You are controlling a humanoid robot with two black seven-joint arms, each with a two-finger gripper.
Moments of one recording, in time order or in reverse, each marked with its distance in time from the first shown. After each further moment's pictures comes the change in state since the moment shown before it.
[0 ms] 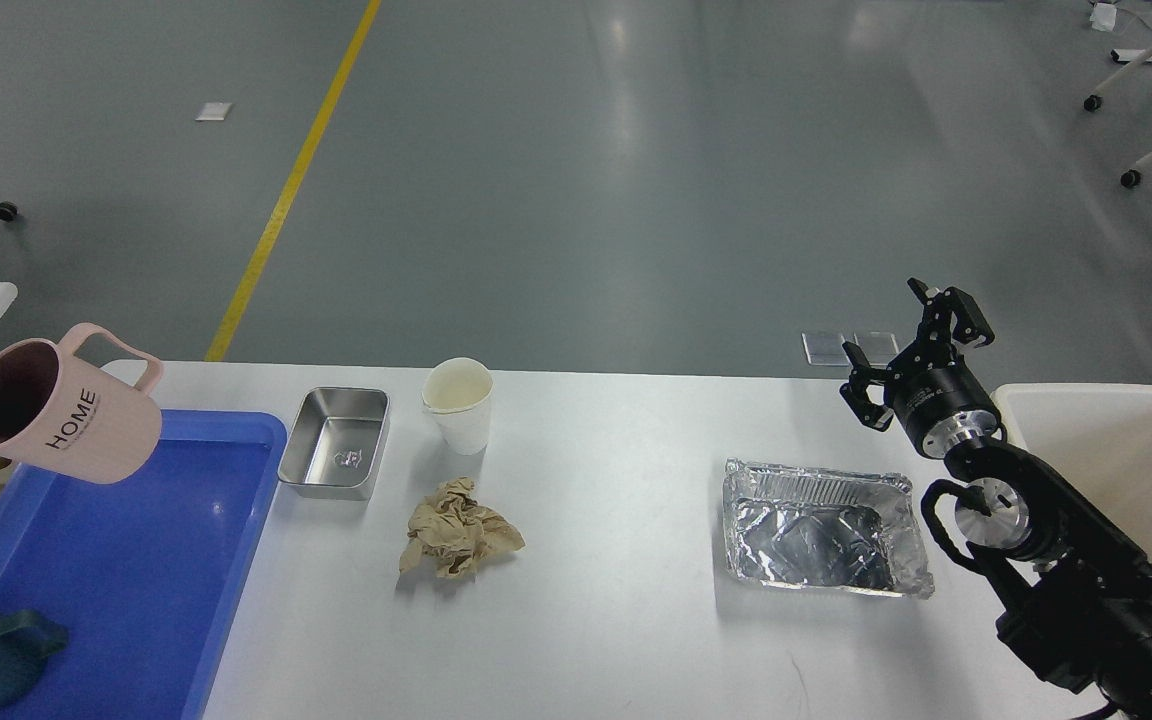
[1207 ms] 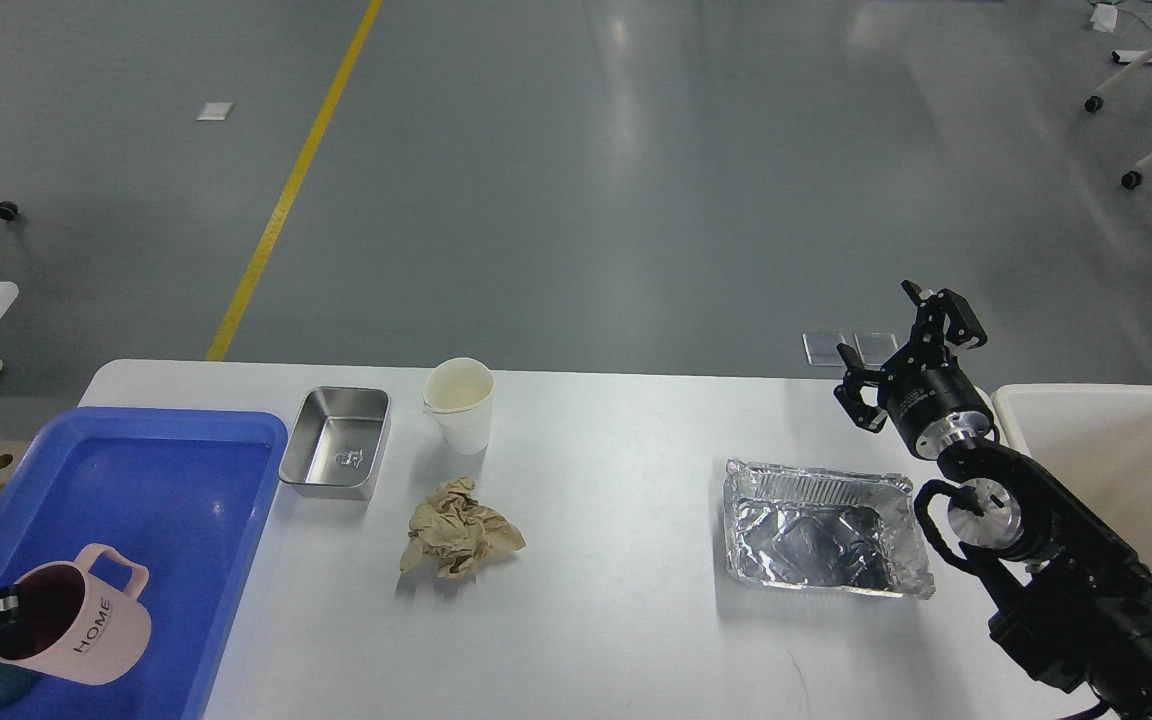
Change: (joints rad) left arm 0.013 -0.152 0.637 0.099 0.016 0.459 -0.002; right arm 0.002 0.015 0.000 -0.014 -0.002 0.000 0.000
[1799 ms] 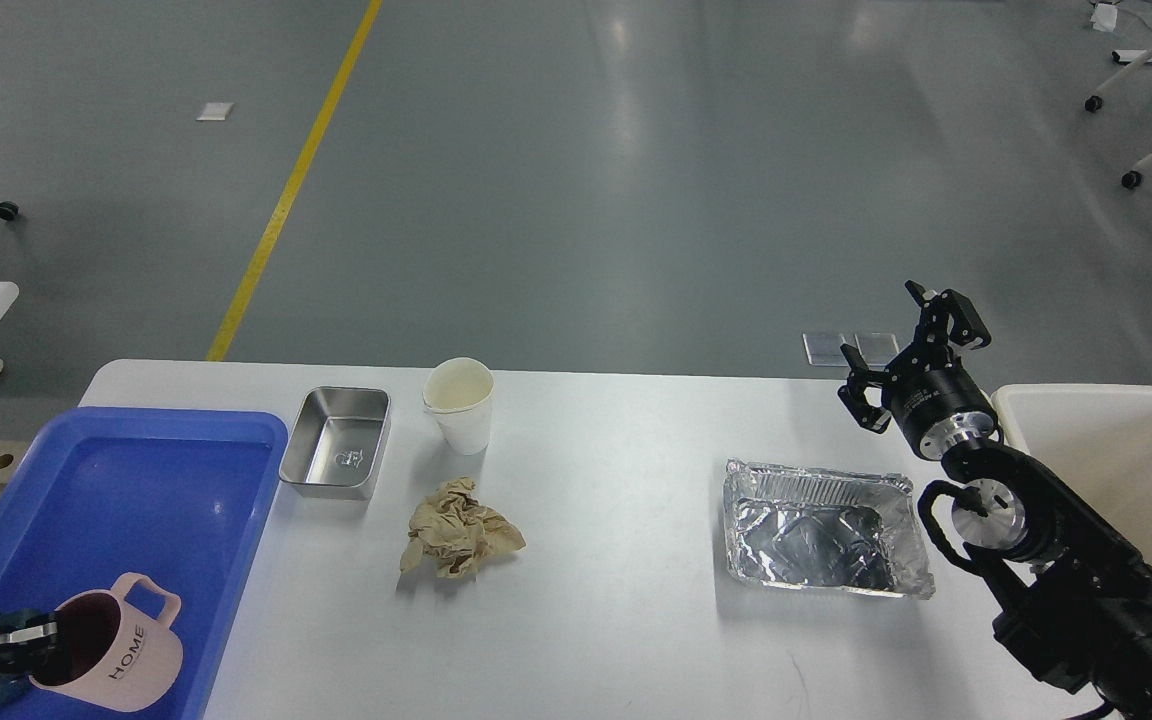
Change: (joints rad) left arm 0.035 -0.069 0.009 0.028 0.002 0.011 0.001; right arm -0.002 -0.007 -0.002 -0.001 0.000 0.000 0.000
